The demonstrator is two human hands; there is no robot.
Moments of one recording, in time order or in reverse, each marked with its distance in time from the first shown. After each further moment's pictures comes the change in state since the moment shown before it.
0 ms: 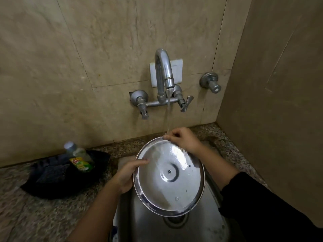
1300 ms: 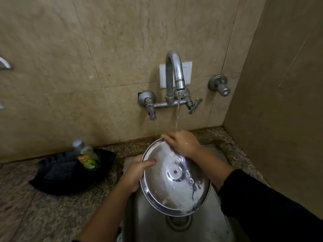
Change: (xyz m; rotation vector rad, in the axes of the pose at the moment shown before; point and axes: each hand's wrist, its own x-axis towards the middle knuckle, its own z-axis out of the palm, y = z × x) left_hand 0.002 -0.001 0.008 0.032 0.161 0.169; right_hand 0.007 -0.025 0.016 -0.551 -0.020 -0.196
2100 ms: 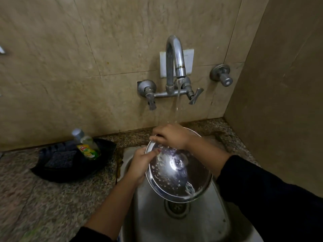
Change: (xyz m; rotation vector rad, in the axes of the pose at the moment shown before) left_hand -0.002 -0.018 0.016 -0.042 0.064 0.087; right_hand 0.012 -0.014 0.010 -0.084 -0.183 -0.316
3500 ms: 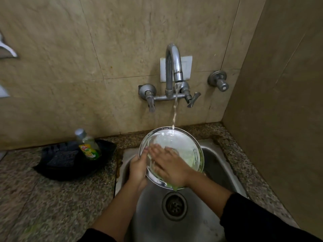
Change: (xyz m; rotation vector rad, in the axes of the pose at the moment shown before) left_hand -0.004 -0.022 0.005 -0.209 0.288 -0.087; right_hand -0.069 -0.034 0.069 -0.051 -0.050 0.059
